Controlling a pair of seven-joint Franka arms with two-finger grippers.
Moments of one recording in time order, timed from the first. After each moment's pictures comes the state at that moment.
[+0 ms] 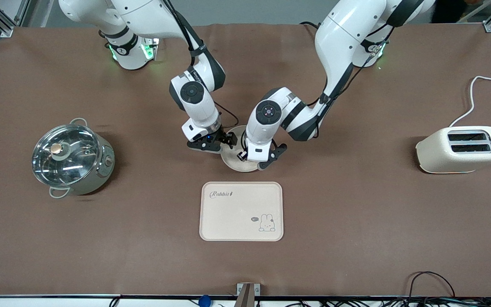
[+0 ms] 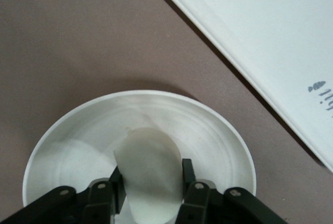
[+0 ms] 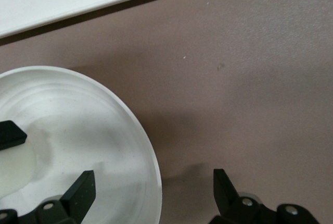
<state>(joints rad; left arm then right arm) -0.60 0.74 -0.22 -1.62 0.02 2.45 -1.51 0.86 0.50 -0.12 -2.07 0.23 2.71 0.77</state>
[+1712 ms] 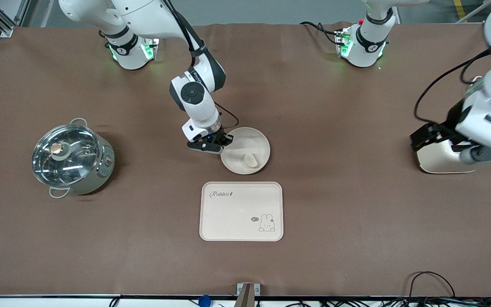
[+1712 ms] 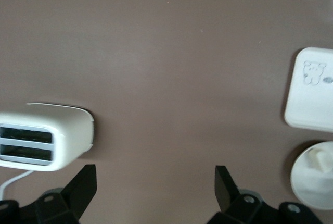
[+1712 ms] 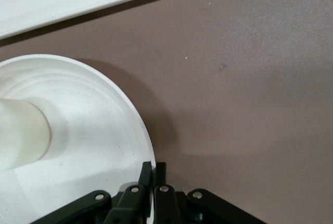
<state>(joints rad) -0.01 0.18 -0.16 -1.36 0.08 1.58 -0.24 0.86 0.51 -0.12 -2.06 0.23 2.70 0.77</state>
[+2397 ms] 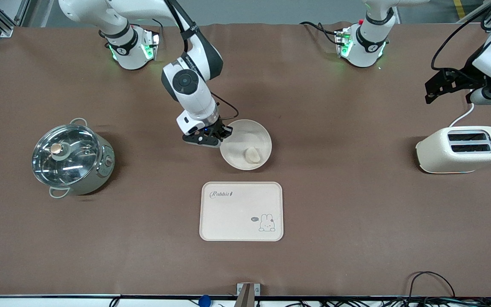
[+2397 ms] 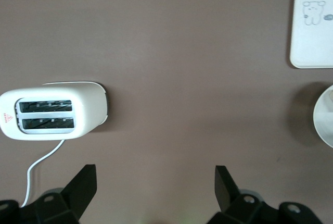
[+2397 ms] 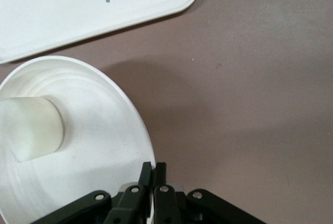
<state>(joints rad) -0.02 -0.08 -0.10 -1.62 0.01 1.54 -0.08 0.85 0.35 -0.14 -2.03 0.23 2.51 0.78</state>
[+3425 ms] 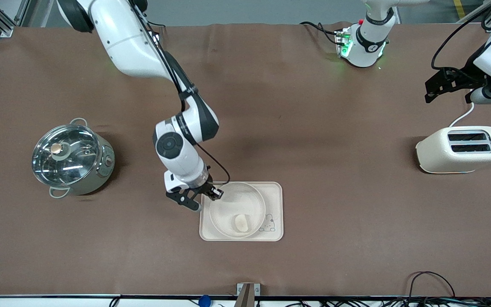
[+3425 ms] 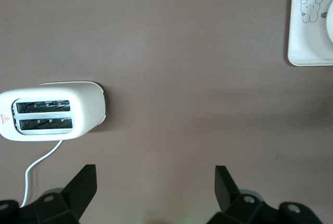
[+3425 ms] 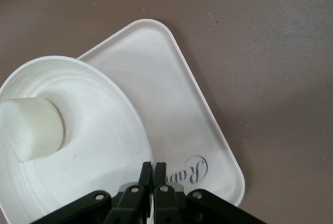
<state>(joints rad) -0.01 -0.09 -0.10 -1.62 0.01 1.54 -0.08 0.63 0.83 -0.14 -1.39 0.24 2.46 0.87</state>
